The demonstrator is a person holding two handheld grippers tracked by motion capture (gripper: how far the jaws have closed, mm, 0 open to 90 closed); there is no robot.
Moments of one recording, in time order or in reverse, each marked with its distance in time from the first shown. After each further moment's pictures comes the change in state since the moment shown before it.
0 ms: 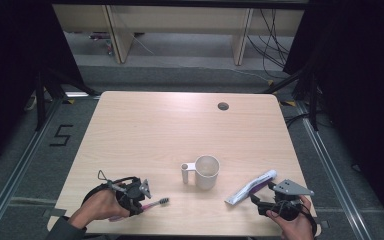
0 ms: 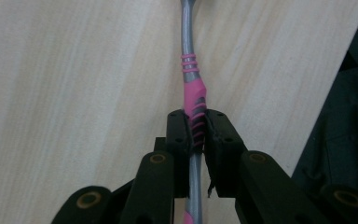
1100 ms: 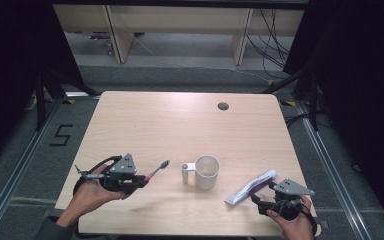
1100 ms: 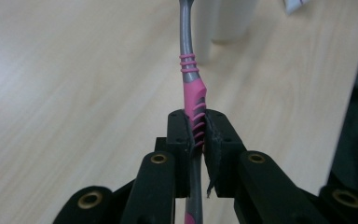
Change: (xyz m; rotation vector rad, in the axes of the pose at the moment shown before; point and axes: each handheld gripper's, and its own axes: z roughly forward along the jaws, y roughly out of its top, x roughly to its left) left arm 0.020 -0.012 -0.059 -0.567 0.123 -0.140; right arm -0.004 0.001 0.001 -0.015 -0.003 -0.033
